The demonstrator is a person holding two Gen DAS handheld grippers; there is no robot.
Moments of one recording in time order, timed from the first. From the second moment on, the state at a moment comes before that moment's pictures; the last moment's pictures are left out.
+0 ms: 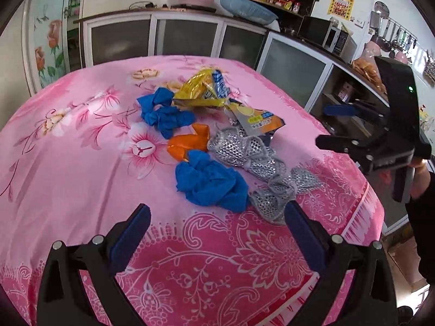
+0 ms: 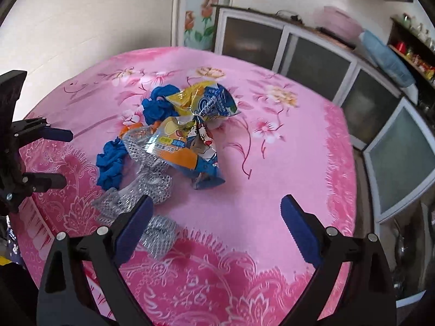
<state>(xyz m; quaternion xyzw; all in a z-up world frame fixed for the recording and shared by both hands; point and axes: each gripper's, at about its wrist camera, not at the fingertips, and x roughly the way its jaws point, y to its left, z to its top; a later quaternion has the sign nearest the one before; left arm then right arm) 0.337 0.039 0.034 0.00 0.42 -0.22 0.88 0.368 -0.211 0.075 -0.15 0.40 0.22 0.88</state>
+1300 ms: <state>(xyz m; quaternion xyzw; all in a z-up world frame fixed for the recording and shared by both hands) 0.413 0.017 -0.006 -0.04 0.51 -0.19 0.84 0.432 -0.162 0.045 -0.16 0.44 0.27 0.84</state>
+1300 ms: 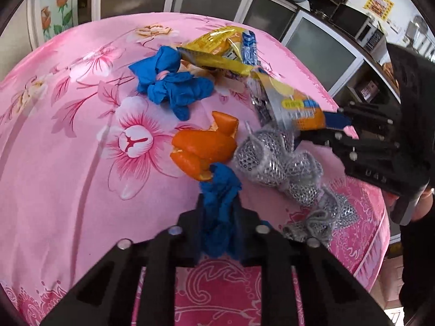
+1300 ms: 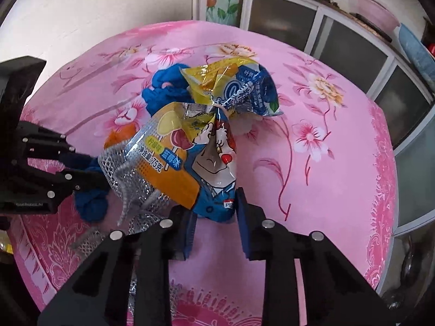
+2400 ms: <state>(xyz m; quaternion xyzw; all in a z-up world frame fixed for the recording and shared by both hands) 0.263 -0.017 0.101 -0.01 0.41 -0.28 0.87 0.198 -0.335 0.140 -0.03 0.37 0.12 0.92</state>
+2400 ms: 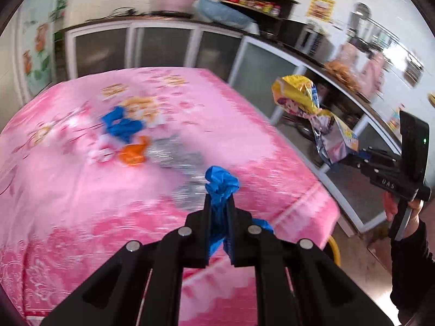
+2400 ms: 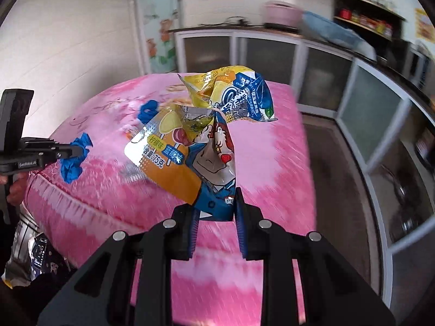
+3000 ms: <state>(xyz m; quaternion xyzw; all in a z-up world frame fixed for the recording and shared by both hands) 0.154 -0.257 0.090 0.09 0.39 -0.50 0.77 -0.011 -0.500 0.091 0.09 0.40 -0.11 0.91</state>
